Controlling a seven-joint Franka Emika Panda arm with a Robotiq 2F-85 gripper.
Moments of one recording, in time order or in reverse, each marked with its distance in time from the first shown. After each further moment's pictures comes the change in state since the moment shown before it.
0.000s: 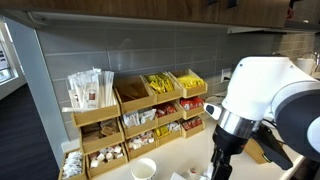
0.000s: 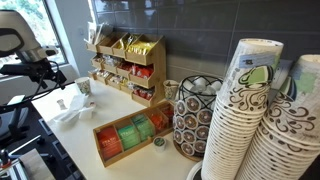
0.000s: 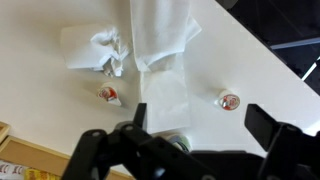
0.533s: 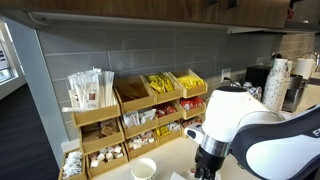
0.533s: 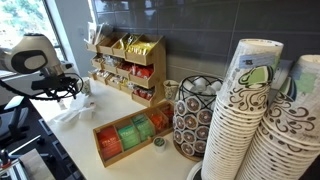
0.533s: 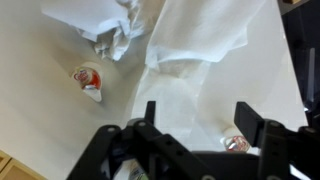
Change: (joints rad) arm -0.012 0.310 0.002 0.021 0.012 0.229 -0.447
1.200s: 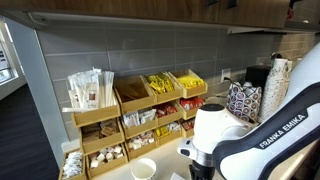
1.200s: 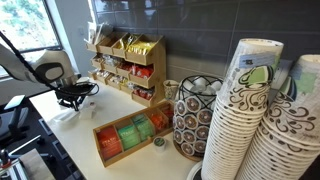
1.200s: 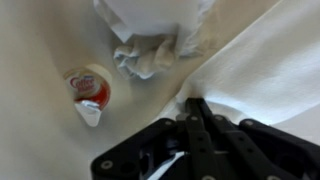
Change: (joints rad) arm -0.063 0.251 0.002 0.061 -0.088 0.072 -0.360
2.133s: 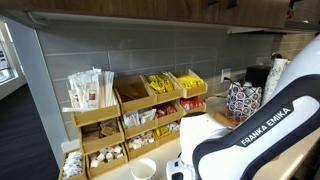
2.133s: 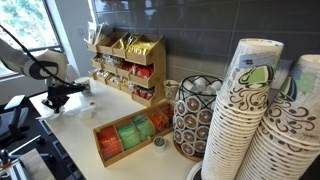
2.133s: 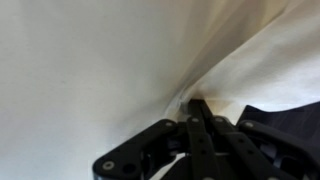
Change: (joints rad) arm 0.101 0.072 0.032 0.116 0.237 -0.242 -0.454
